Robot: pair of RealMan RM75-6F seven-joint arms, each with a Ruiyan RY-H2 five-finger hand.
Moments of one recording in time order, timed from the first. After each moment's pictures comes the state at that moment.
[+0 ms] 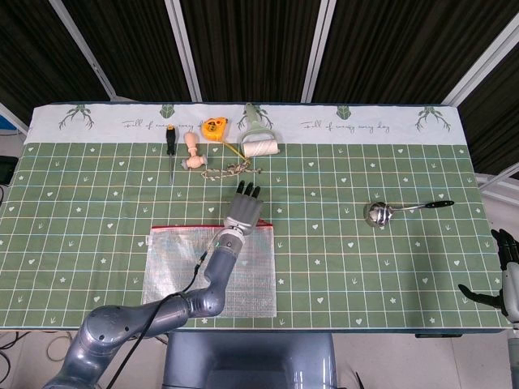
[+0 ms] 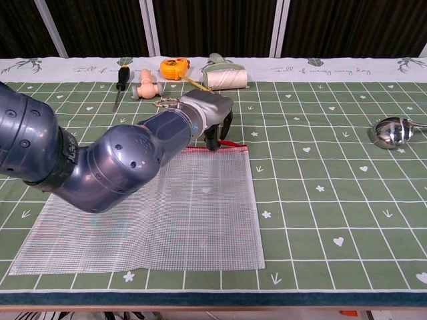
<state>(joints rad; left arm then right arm) -1.25 -2.13 -0.39 -0.81 0.55 0.81 0.92 0.06 -1.04 0.17 -1.70 -1.20 1.34 0.11</state>
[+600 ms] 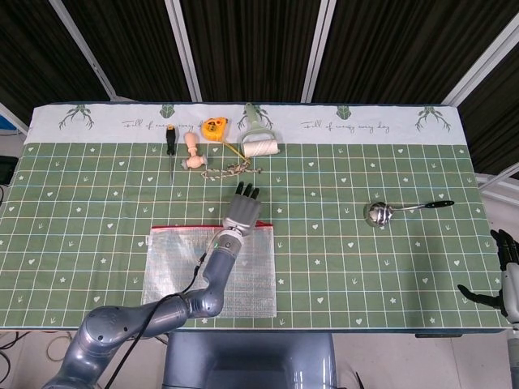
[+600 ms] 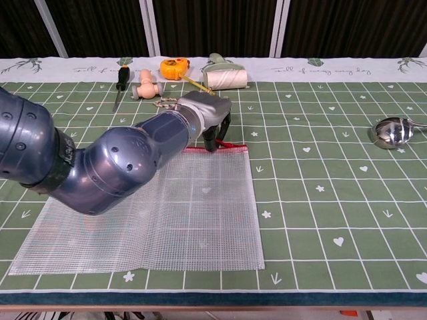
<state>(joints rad) -1.24 -2.12 -0.38 -0.82 0.56 0.81 0.90 0.06 -1.04 0.16 -1.71 -1.19 1.34 0.12</state>
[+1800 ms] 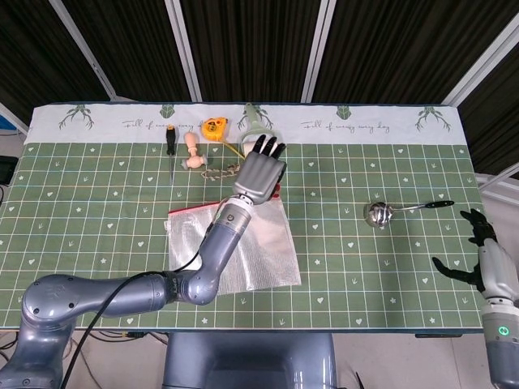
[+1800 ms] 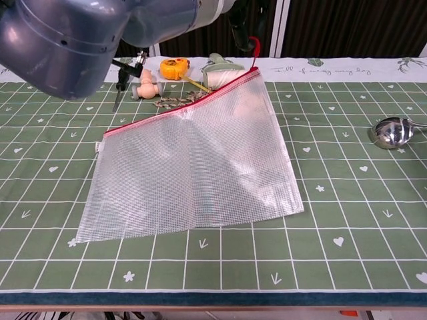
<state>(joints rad) -1.31 -1.74 -0.51 -1.34 0.53 0.95 0.92 0.17 -0.97 0.31 -2.00 -0.95 1.23 0.12</state>
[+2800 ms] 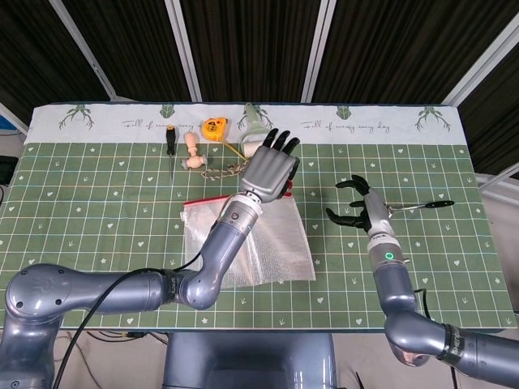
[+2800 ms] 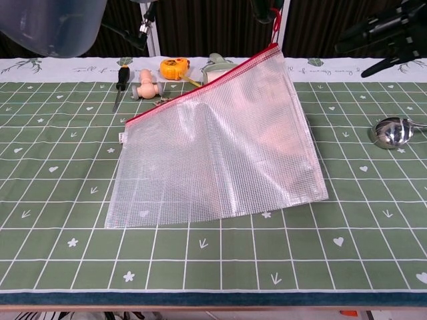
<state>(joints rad) -1.41 -1.64 -0.47 -1.45 0.45 1.00 0.85 0.77 -1.28 0.56 -2.03 -0.14 1.23 -0.12</state>
